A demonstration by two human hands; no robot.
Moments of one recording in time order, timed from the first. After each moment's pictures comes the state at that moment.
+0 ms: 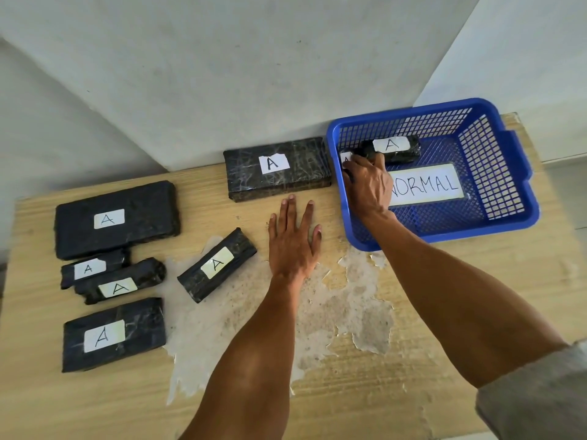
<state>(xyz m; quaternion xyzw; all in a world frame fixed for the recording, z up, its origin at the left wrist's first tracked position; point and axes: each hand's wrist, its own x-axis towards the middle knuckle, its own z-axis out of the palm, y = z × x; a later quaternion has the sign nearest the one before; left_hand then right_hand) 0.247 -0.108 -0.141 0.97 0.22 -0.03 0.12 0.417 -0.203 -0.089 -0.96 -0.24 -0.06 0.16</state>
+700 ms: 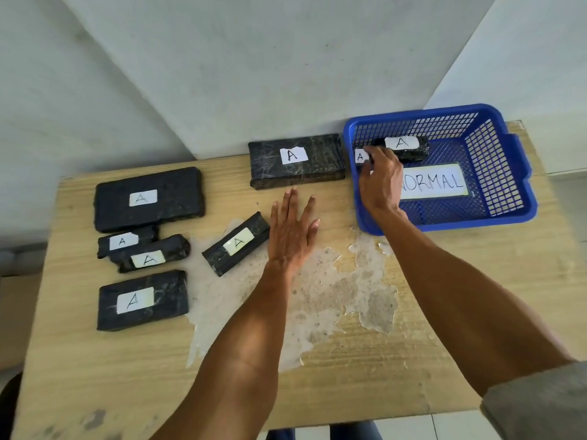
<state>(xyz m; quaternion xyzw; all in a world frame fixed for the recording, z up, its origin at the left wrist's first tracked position) 0.213 -0.082 -0.113 0.98 0.18 -0.05 0.10 0.389 -0.203 -0.057 -0.91 -0.18 -0.06 0.36</state>
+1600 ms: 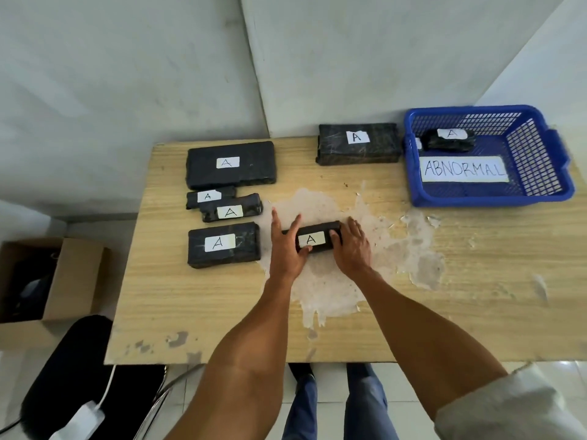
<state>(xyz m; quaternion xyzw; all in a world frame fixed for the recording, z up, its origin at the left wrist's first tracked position) 0.011 -0.040 -0.086 0.86 0.33 0.06 0.39 0.119 -0.168 -0.103 -0.92 -0.21 0.20 0.25</state>
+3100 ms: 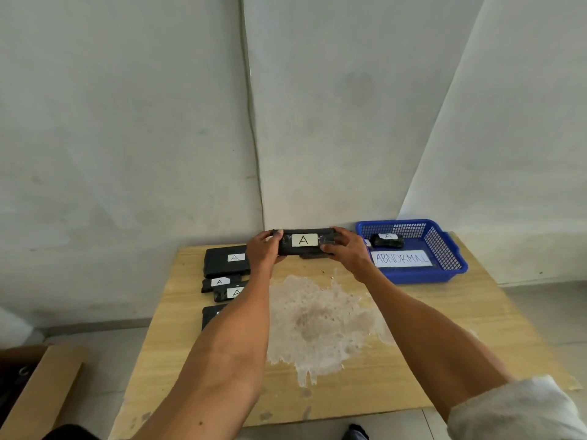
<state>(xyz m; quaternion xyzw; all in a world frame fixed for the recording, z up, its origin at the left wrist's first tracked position) 0.017 -0.002 0.165 0.57 0.41 0.24 0.67 0.134 -0.178 0.152 -0.74 -0.15 0.21 0.62</state>
